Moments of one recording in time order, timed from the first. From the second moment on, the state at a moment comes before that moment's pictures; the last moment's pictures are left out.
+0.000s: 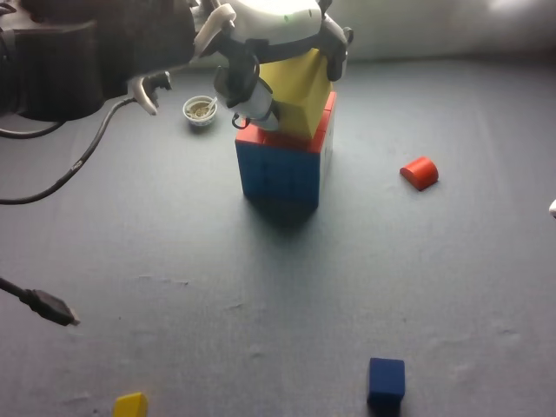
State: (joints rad) left arm -0.06 -1.31 1.38 -1.63 0.04 2.74; right arm -0.15 -0.34 0.71 1.48 -0.32 -2.70
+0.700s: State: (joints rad) left arm -0.05 -1.30 1.37 -1.64 0.03 2.74; right arm -0.15 -0.34 0.71 1.47 -0.32 -2.70
